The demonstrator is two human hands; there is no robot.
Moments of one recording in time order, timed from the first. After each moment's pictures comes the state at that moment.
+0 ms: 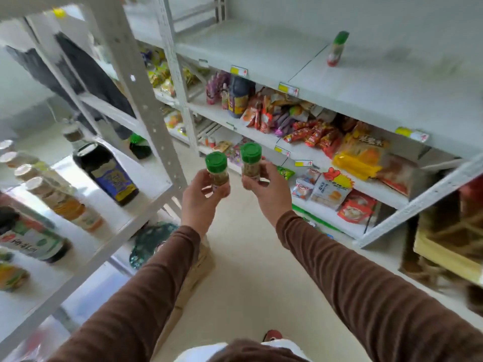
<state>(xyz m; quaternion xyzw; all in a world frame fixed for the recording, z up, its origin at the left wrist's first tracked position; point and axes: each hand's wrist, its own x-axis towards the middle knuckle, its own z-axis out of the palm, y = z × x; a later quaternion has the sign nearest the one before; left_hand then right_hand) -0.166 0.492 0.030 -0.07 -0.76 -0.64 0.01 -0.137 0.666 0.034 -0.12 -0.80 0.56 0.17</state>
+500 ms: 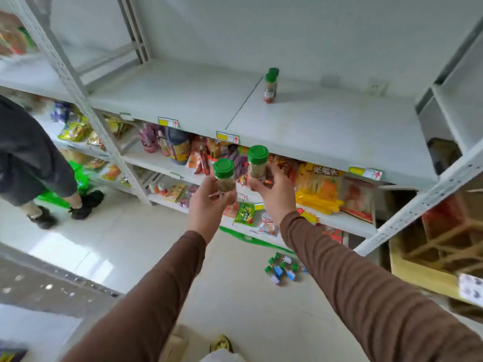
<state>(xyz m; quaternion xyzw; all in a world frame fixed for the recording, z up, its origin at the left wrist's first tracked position) -0.358 0.729 0.048 -0.21 -0.75 -0.62 -0.05 -0.293 0.895 0.058 -0.22 -0.79 0.51 0.27</state>
